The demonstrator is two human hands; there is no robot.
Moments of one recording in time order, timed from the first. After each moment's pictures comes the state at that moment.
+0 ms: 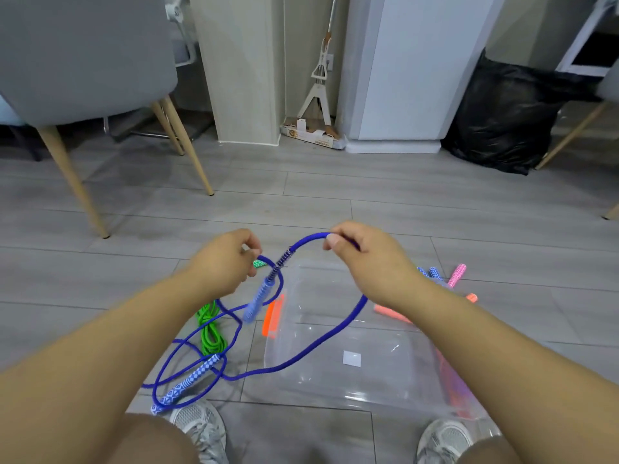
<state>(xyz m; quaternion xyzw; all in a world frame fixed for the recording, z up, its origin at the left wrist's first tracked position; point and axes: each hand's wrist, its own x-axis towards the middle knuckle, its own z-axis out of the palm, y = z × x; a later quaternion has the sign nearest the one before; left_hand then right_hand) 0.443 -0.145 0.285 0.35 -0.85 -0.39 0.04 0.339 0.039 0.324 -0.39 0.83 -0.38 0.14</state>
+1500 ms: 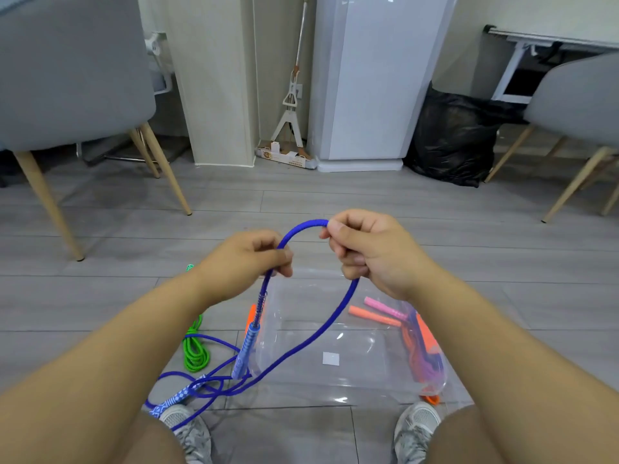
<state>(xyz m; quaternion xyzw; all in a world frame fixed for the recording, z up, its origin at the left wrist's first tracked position) 0.463 -0.081 0.334 0.13 -0.83 -0.54 0.07 0.367 0.091 0.369 -0.32 0.63 -0.64 0.31</state>
